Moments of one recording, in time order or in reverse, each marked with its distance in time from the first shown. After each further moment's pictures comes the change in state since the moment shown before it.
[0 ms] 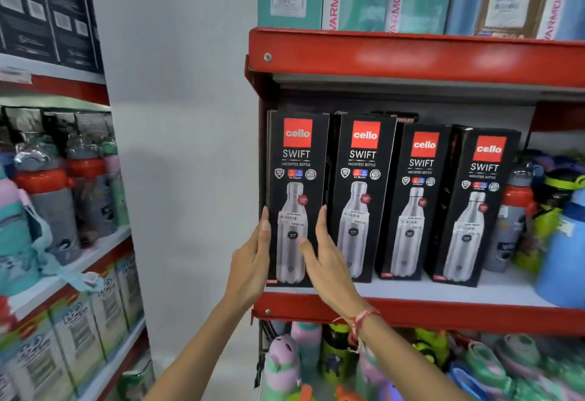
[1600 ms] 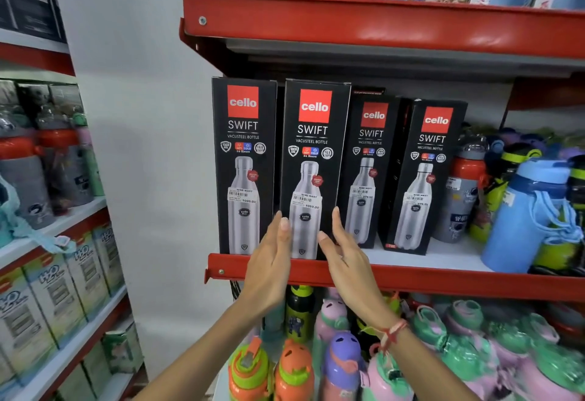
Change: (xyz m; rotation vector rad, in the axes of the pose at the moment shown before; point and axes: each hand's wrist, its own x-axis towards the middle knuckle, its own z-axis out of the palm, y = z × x) left_hand -0.083 0.051 0.104 0.111 -0.067 -0.038; right_hand -0.071 0.060 -0.096 0.060 0.010 0.065
